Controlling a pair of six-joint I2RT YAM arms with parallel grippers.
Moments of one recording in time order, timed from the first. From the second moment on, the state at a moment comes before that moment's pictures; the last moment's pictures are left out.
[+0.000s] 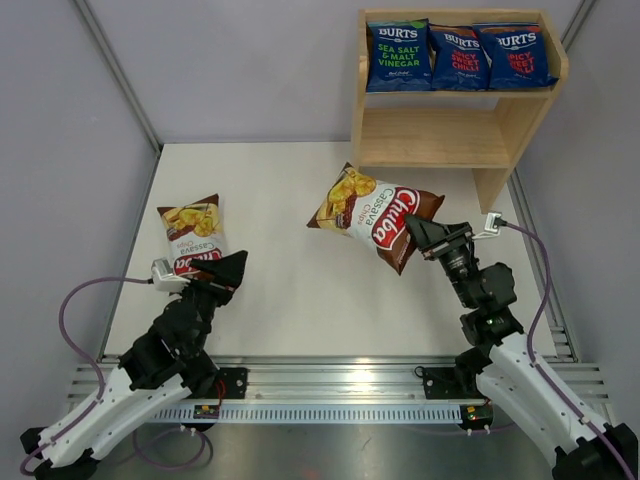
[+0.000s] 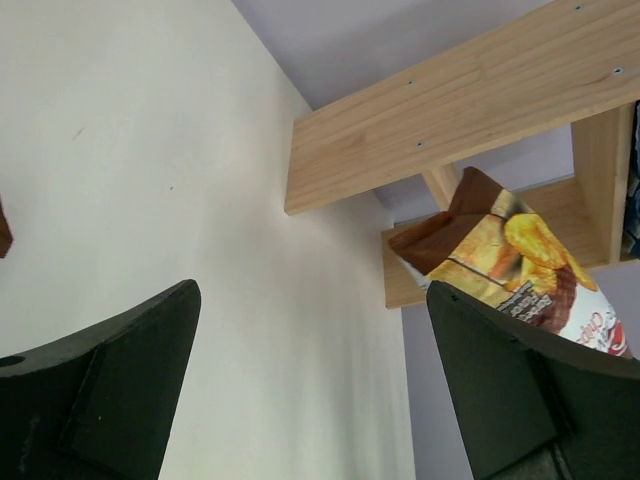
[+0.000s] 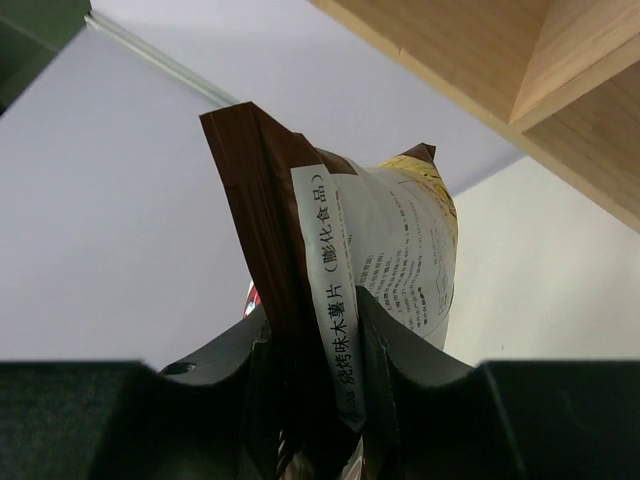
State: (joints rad) left arm -0.86 0.14 0.37 -0.34 -0.74 -1.16; right arm 0.42 0.63 0.36 0.58 -0.04 1.07
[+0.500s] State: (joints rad) left arm -0.86 0.17 0.39 -0.49 -0.64 -1.00; right arm 0.30 0.71 0.46 0.47 0.14 1.20
